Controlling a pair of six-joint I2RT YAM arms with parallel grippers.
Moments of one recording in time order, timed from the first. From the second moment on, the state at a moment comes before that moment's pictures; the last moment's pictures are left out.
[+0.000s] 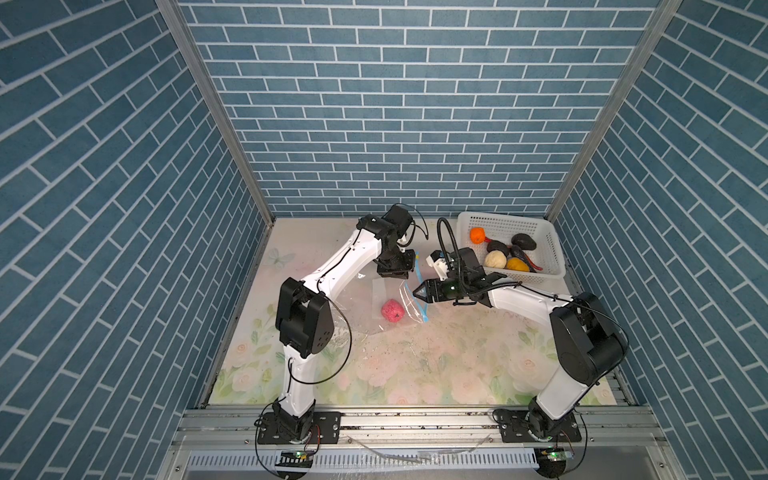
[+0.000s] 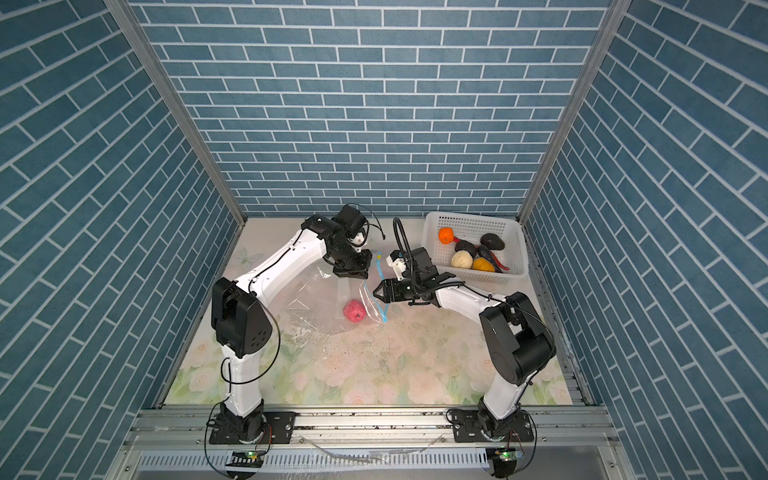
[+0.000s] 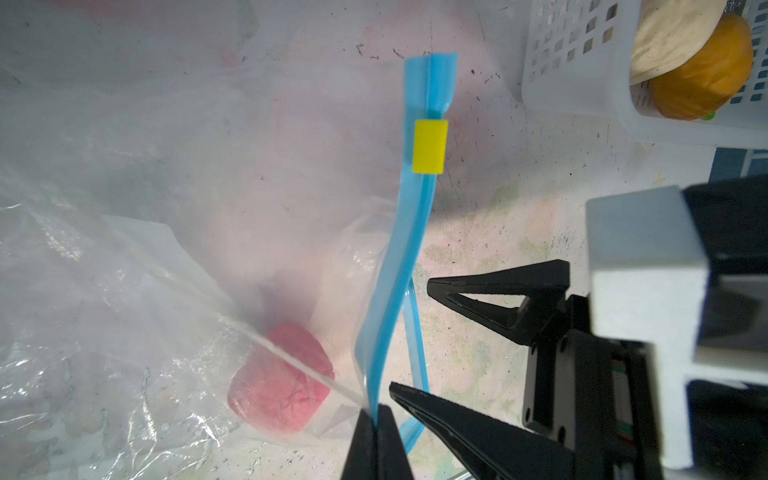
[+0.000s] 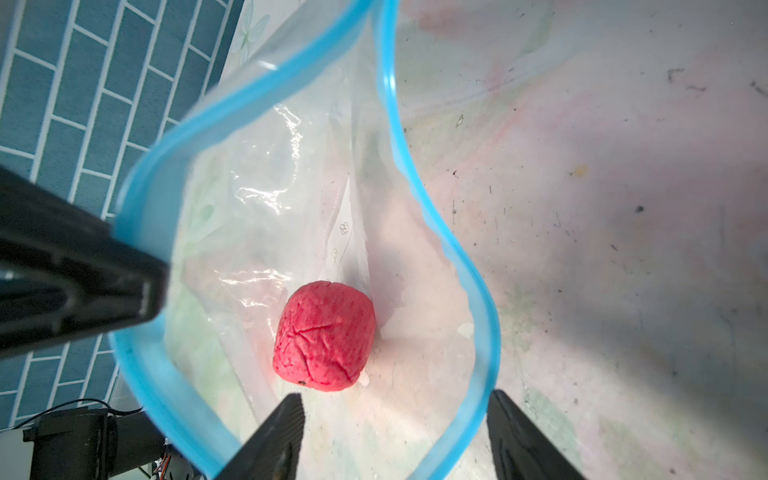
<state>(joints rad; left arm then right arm) -0.57 2.01 1.95 -1.19 0.26 -0.48 0.59 1.69 1.05 -0.17 -0.50 0.36</state>
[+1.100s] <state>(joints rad) -0.57 2.01 1.98 -1.18 0.27 -0.48 0.26 1.69 1.47 -0.76 0.04 0.25</state>
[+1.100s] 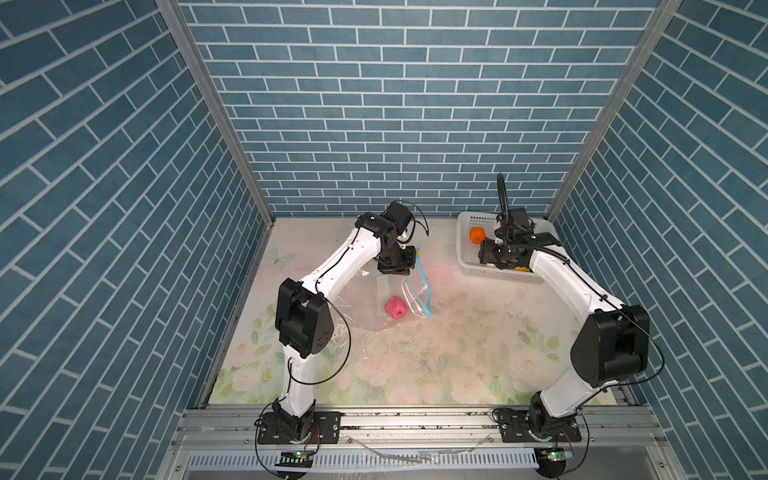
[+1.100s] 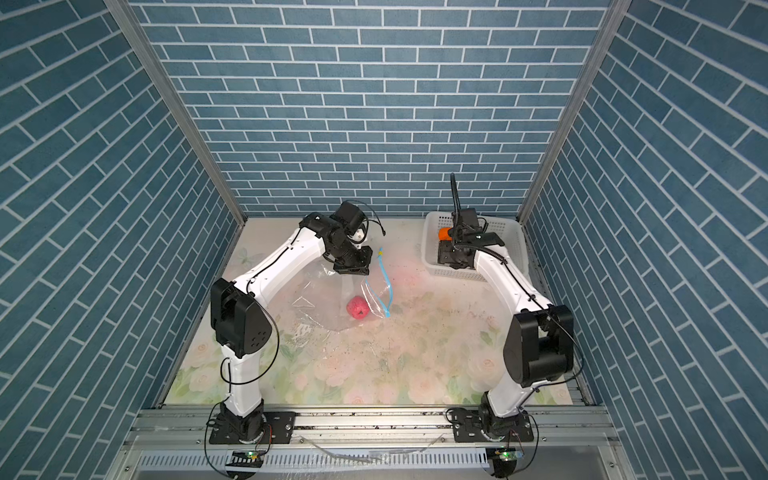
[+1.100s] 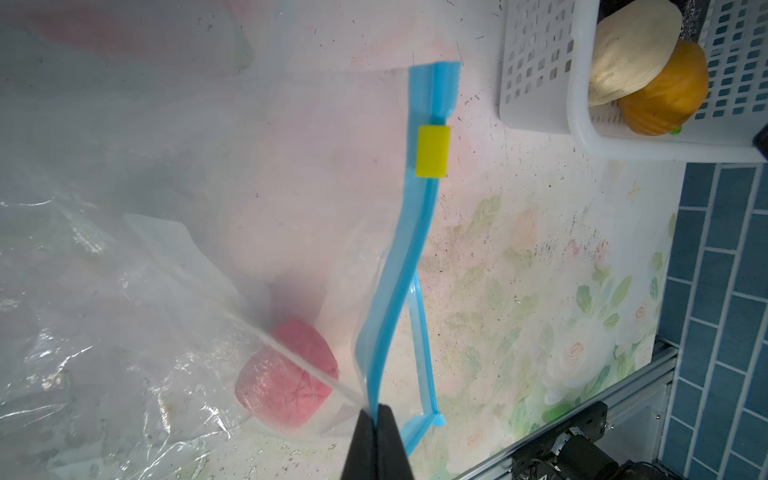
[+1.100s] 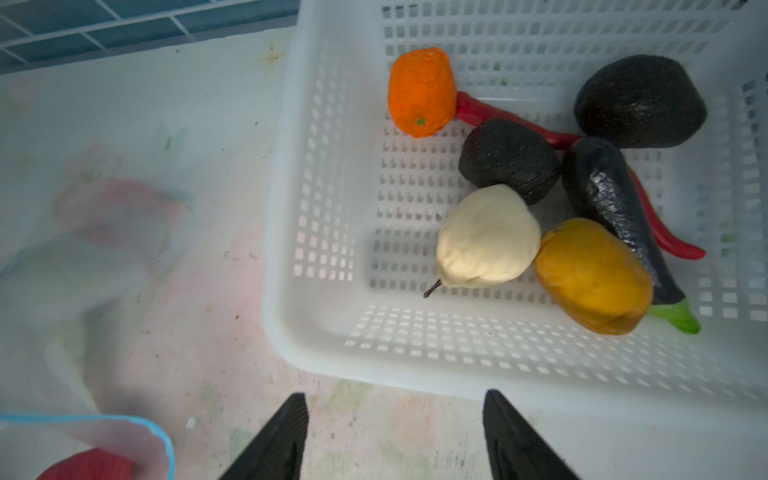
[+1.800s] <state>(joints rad) -0.56 2.03 2.00 -1.18 0.28 -0.48 0.16 2.05 1.84 -0.93 0.13 0.20</state>
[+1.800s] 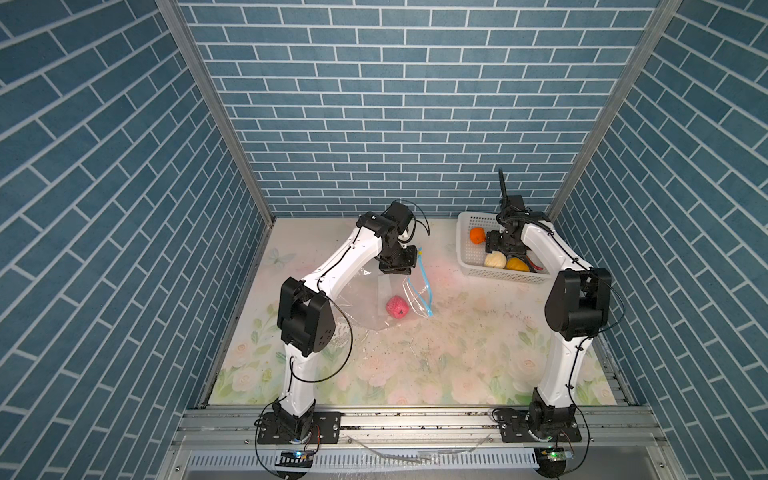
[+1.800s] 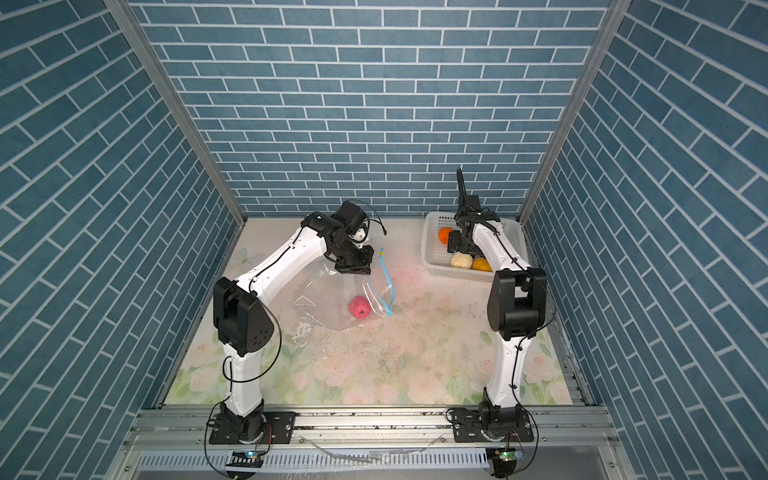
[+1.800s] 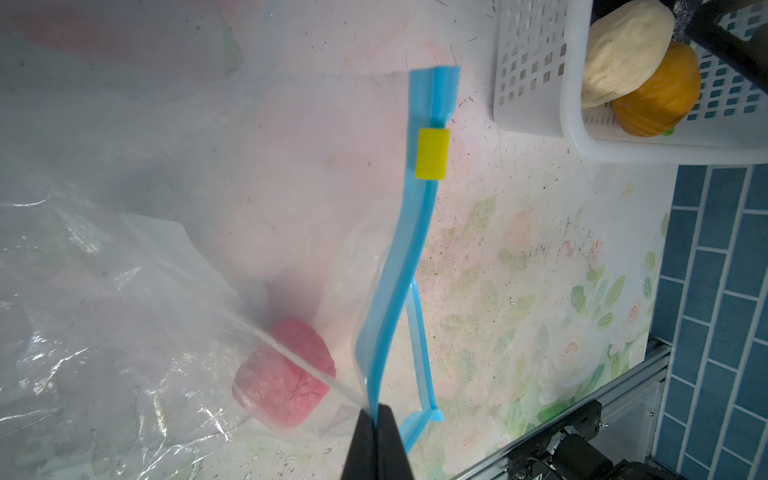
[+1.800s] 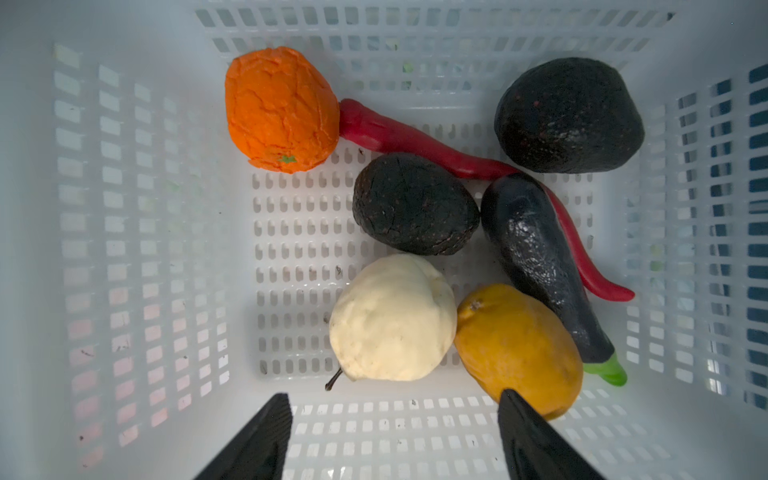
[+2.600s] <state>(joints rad) -0.56 2.03 2.00 -1.18 0.28 -0.48 0.16 2.30 2.01 -1.06 0.09 0.20</state>
